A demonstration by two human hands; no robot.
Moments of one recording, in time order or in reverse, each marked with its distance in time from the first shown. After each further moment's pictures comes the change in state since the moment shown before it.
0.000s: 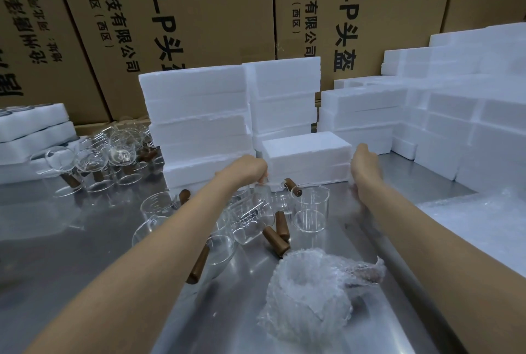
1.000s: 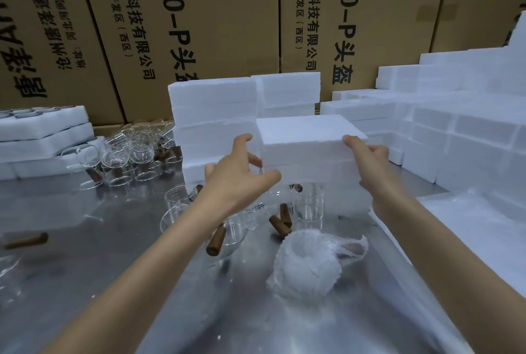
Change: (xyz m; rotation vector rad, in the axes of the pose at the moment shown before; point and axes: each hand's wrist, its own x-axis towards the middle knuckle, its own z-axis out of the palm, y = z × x) left_hand -0.146 -0.018 -0.027 -0.097 0.318 0.403; right_hand -0.119 -0.033 -0.064 0.122 -0.192 -0.194
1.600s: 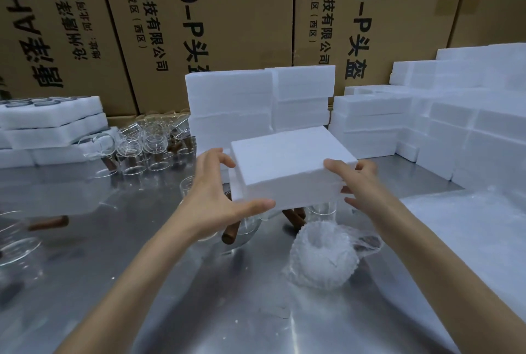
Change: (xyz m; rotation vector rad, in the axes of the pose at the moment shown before) left_hand -0.040 -0.059 -0.014 -0.109 0.038 0.004; right_hand -0.035 0.025 0.021 -0.121 -0.253 0.015
